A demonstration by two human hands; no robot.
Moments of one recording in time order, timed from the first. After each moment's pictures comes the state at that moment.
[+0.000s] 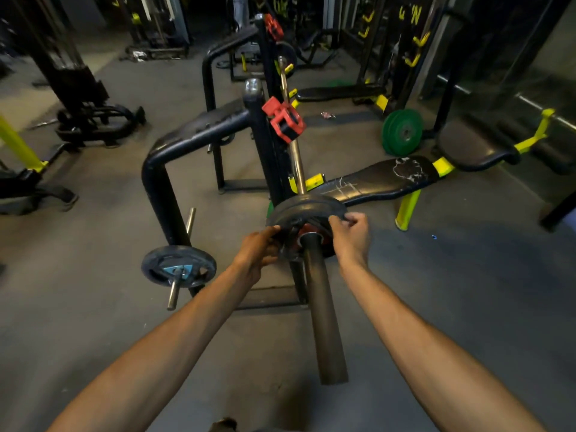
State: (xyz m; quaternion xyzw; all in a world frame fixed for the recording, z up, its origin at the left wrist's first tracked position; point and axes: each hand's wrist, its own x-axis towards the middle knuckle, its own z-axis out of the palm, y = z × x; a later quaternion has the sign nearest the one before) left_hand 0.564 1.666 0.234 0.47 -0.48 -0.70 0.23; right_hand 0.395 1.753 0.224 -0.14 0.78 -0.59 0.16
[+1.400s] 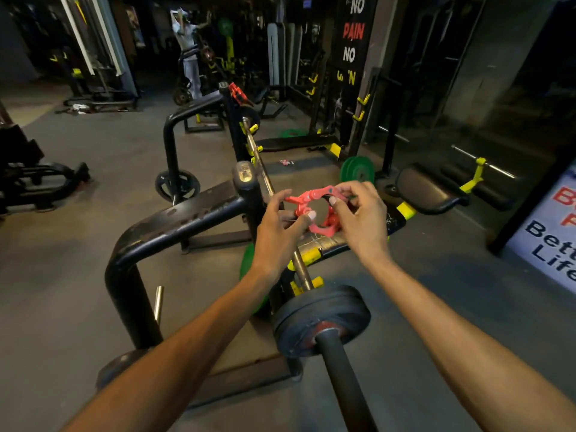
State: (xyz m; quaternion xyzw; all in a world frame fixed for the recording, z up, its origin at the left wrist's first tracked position) left_hand 0.471 1.543 0.359 0.23 -0.66 -0.62 0.37; right_hand 0.331 1.636 0.370 -0.42 0.73 -0.53 -0.12
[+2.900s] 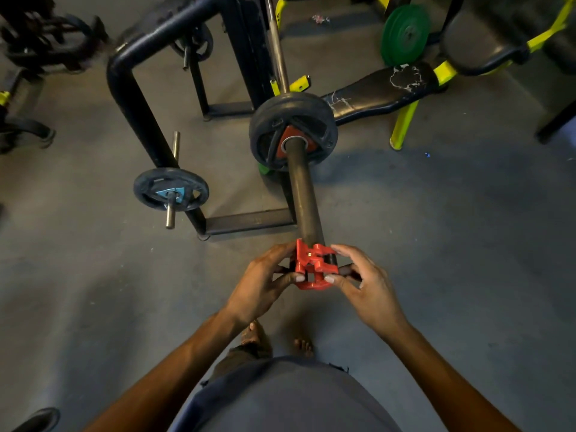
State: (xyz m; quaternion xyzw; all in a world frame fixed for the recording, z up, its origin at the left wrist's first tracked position) left_hand 0.677 1.869 0.164 0.21 -0.85 -0.44 0.18; right_hand 0.494 2.030 0.160 -0.43 0.74 -0.43 0.27
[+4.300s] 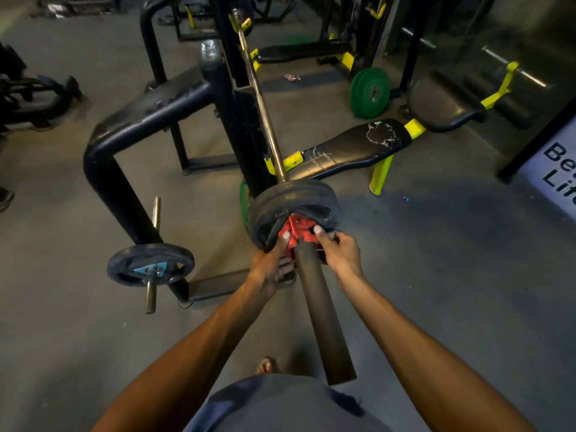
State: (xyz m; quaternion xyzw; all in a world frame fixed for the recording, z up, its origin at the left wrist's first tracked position) left_hand 0.517 1.675 0.145 0.46 -0.38 -0.78 0.20; right_hand 0.397 1.773 0.161 -0.12 0.79 -0.54 0.28
